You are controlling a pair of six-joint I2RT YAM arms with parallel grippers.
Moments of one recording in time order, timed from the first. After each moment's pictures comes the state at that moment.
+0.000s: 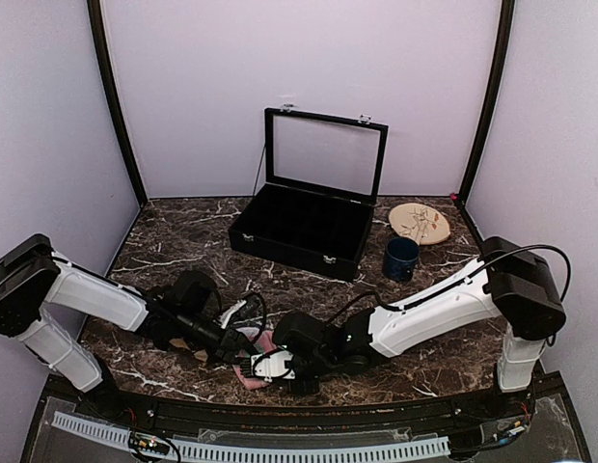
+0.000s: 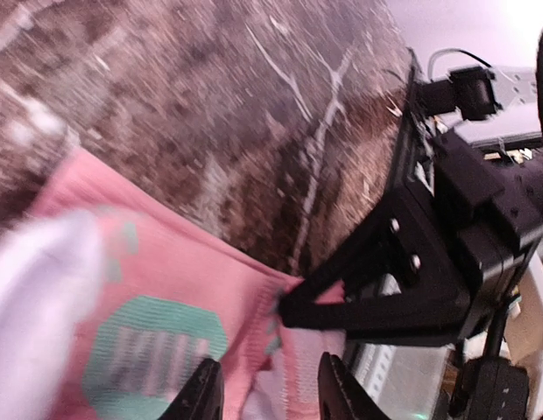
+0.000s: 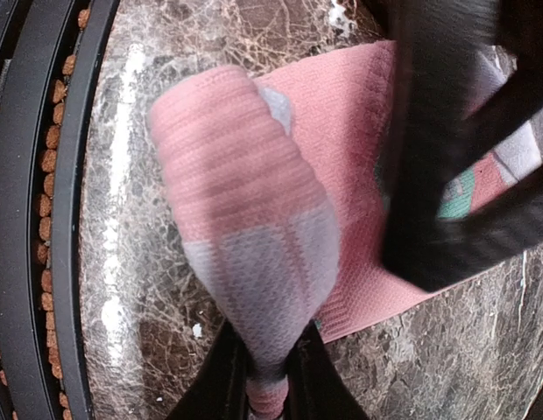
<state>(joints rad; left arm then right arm) -0.78 1.51 0.47 0.17 0.74 -0.47 1.37 1.92 1.10 -0.12 0.00 -0.39</state>
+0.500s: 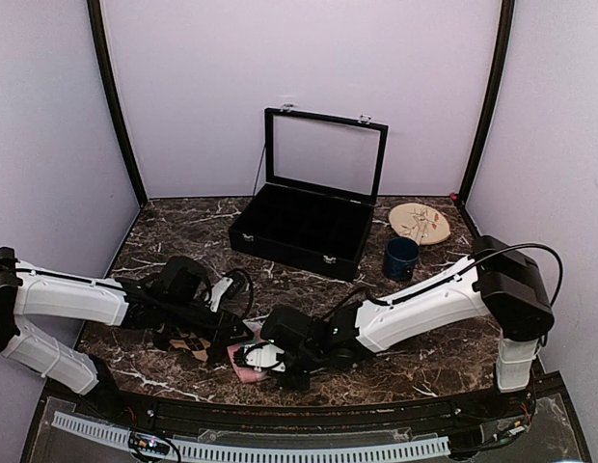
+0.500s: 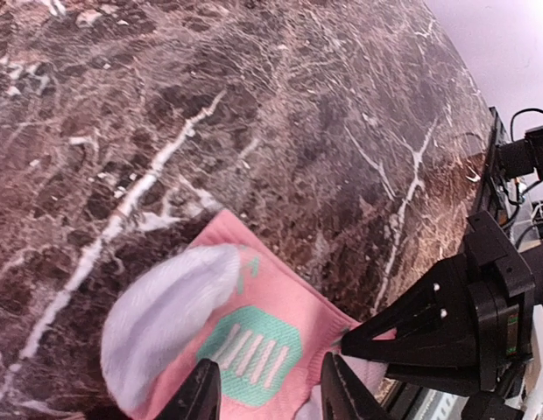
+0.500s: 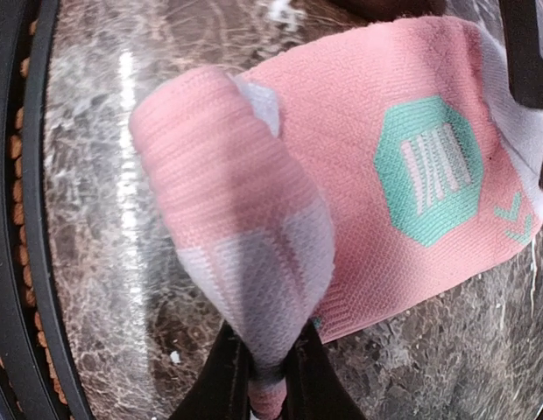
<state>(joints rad) -0.78 1.31 0.53 -0.05 0.38 -0.41 1.35 1.97 1.21 -0.23 0.03 -0.26</state>
